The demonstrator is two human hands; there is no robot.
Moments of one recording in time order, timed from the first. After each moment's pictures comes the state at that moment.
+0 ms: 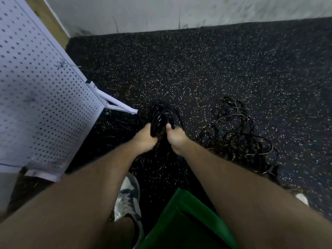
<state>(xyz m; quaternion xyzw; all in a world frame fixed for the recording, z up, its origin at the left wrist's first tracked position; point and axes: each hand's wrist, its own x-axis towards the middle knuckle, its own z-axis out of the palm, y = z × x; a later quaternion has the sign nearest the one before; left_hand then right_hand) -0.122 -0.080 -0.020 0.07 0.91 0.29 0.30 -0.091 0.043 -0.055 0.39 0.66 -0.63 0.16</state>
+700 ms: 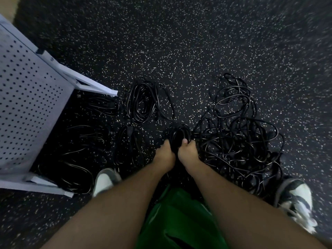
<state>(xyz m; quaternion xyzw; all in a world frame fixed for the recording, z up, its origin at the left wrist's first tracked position) -0.051 -0.003 -0.181 0.05 0.87 0.27 0.40 -0.021 0.090 -0.180 0.52 0.65 -0.53 0.15</state>
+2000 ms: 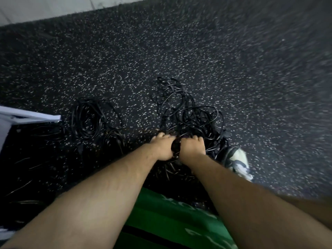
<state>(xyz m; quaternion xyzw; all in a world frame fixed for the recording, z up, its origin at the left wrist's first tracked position) -0.006 0.143 -0.116 0.46 0.80 -0.01 0.39 0.097 0.227 -0.105 0.30 0.91 -0.06 0.27</state>
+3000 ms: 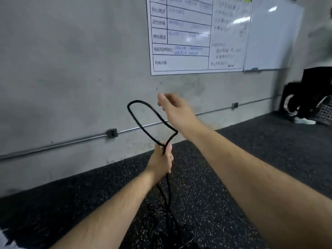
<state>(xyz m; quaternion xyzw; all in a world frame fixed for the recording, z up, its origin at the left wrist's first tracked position) 0.047 0.214 0.337 0.36 0.68 0.62 0.16 0.124 0.261 0.481 0.13 0.78 -0.47 -0.40</state>
